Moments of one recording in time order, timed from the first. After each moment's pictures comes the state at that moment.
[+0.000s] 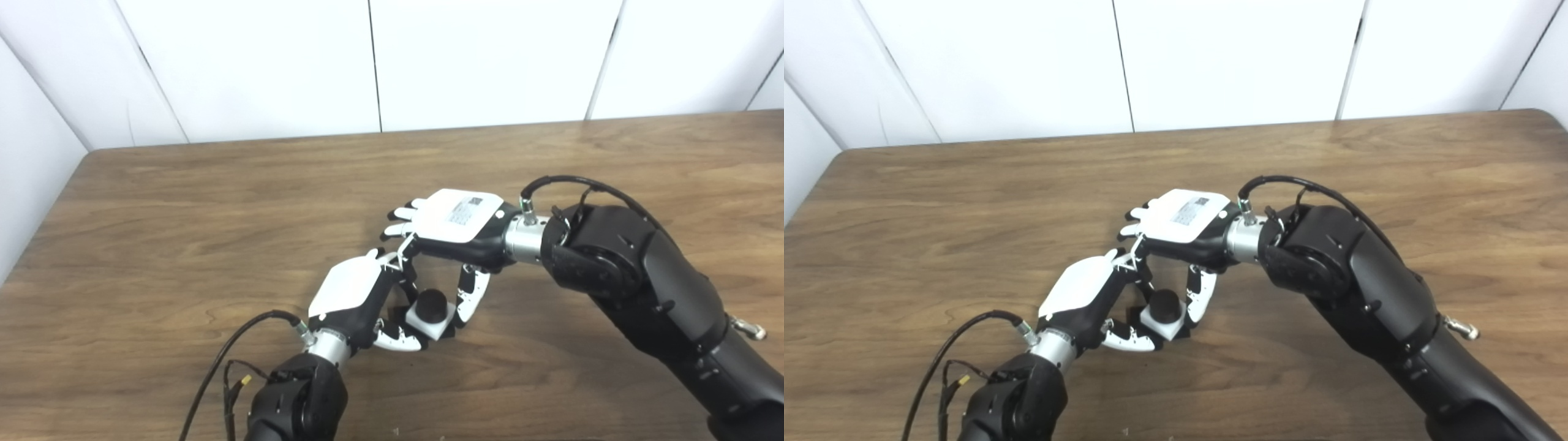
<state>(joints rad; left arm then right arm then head) -0.03 0.02 -0.37 -0.45 1.15 0.42 -0.59 -0.60 -0.37 0.52 -0.31 -0.80 -0.05 0.90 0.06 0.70</state>
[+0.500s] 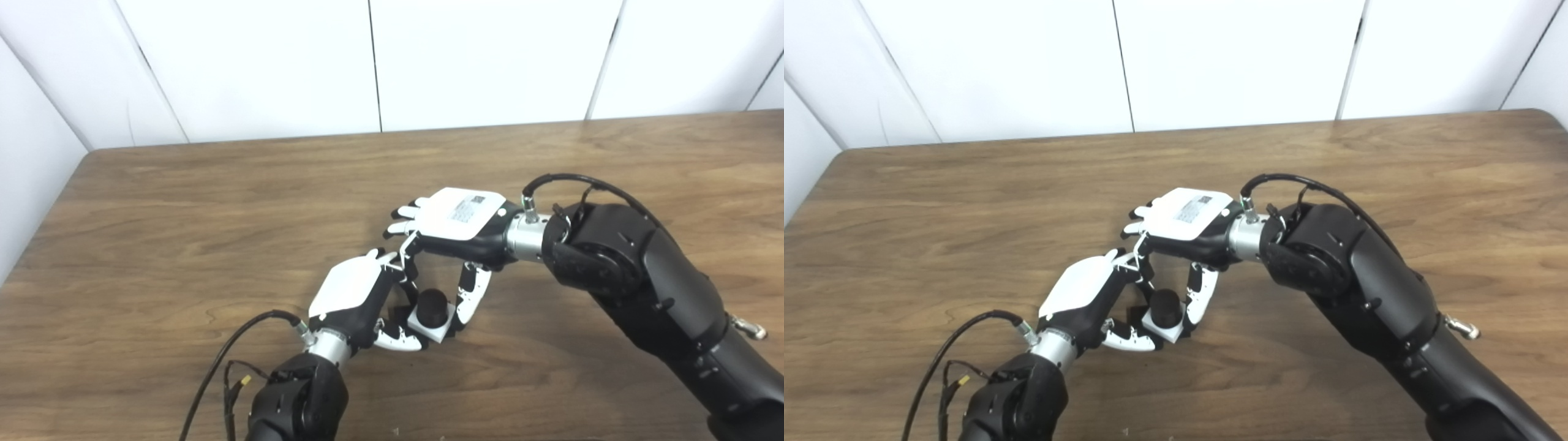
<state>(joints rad) -0.02 0.01 -0.37 -0.45 1.15 0.42 -0.58 -0.60 -0.37 0.51 -0.31 -0.79 -0.05 0.91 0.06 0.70</state>
